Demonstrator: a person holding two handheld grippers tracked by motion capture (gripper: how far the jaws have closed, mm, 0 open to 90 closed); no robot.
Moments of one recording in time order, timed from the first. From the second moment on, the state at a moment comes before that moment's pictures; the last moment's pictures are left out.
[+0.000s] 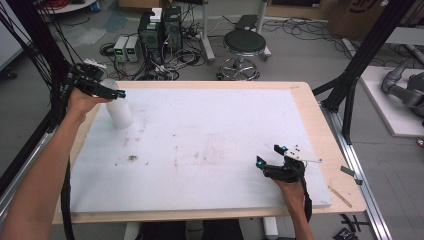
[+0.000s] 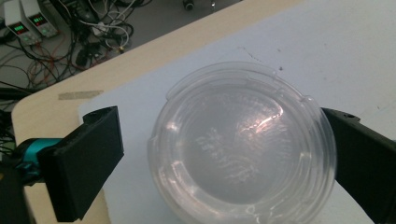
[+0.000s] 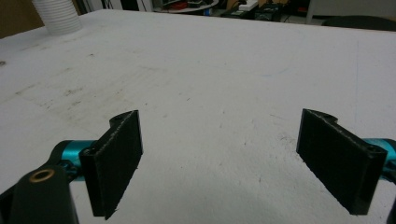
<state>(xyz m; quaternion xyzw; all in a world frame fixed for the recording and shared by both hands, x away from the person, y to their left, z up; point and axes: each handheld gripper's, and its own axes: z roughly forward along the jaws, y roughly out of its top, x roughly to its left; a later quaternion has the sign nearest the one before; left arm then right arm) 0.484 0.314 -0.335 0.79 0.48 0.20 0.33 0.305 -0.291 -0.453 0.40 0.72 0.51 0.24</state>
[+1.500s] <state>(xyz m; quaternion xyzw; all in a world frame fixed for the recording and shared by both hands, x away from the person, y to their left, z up) 0.485 0.315 -0.340 0.78 0.50 0.17 0.33 0.305 -0.291 -0.453 0.41 0.72 0.51 0.24</state>
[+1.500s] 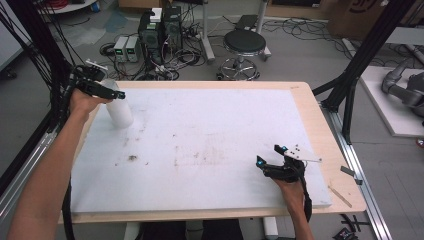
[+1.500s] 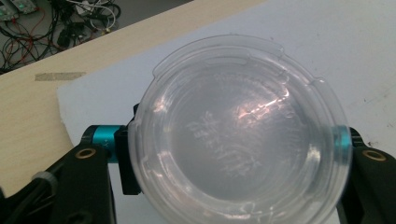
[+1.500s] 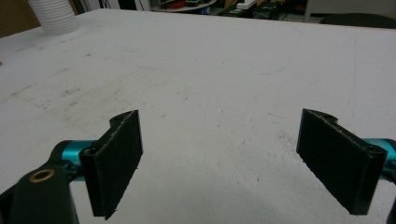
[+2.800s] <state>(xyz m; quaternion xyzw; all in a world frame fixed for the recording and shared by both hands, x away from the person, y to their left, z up) 0.472 0.321 -0.259 0.76 0.48 0.21 0.37 0.305 -0.290 -0.453 0.41 0.72 0.51 0.24</state>
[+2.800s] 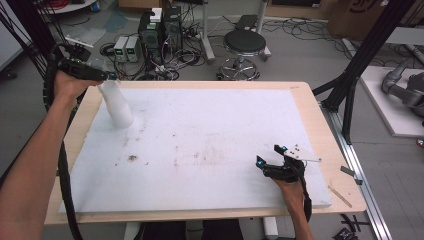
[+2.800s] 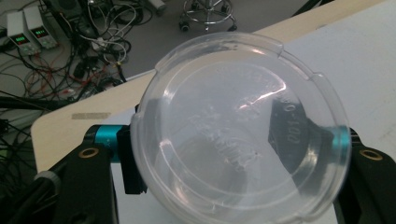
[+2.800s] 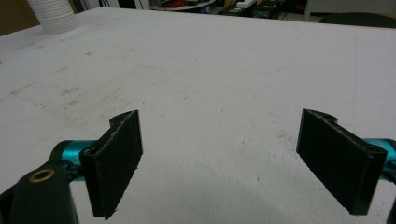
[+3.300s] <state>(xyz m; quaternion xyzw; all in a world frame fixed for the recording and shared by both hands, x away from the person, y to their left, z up) 0.449 0.319 -0.216 0.76 0.45 0.23 0.41 0.306 -0.290 -0.453 0.41 0.72 0.50 0.24</state>
